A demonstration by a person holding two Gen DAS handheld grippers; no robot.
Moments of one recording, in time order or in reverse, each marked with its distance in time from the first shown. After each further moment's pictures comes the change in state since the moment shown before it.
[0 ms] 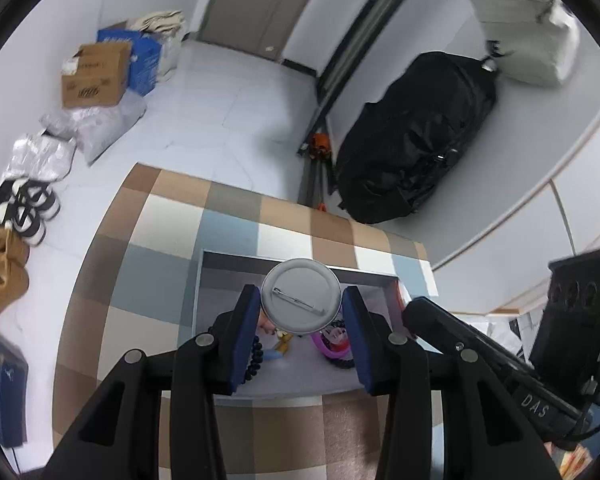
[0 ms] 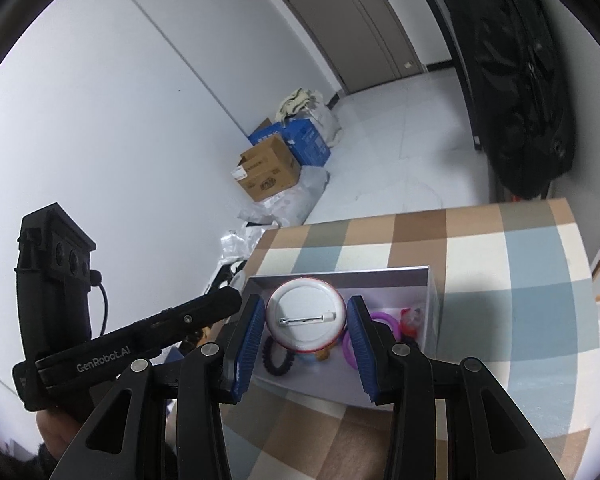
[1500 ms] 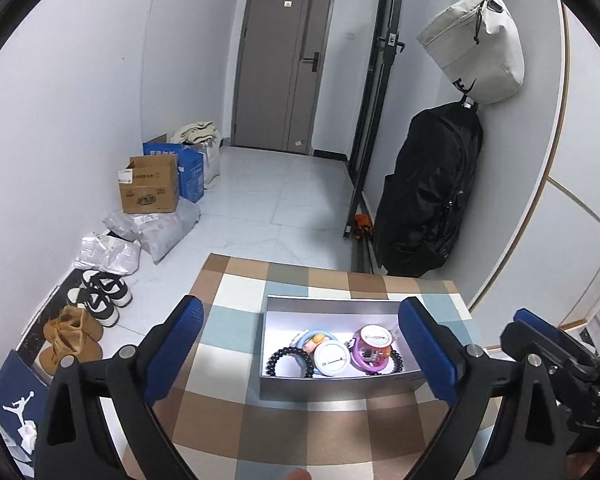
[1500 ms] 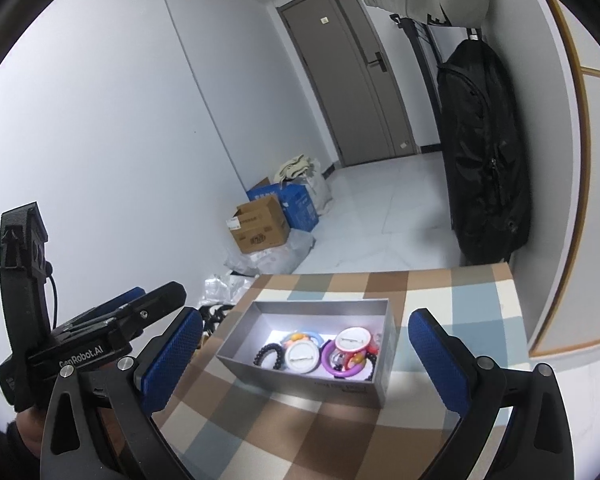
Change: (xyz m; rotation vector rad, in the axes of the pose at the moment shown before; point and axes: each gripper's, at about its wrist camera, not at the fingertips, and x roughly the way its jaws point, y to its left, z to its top) left arm -0.071 -0.028 -0.043 0.193 -0.380 0.249; right arm -0.086 0.027 -0.041 -0.168 -0.273 -0.091
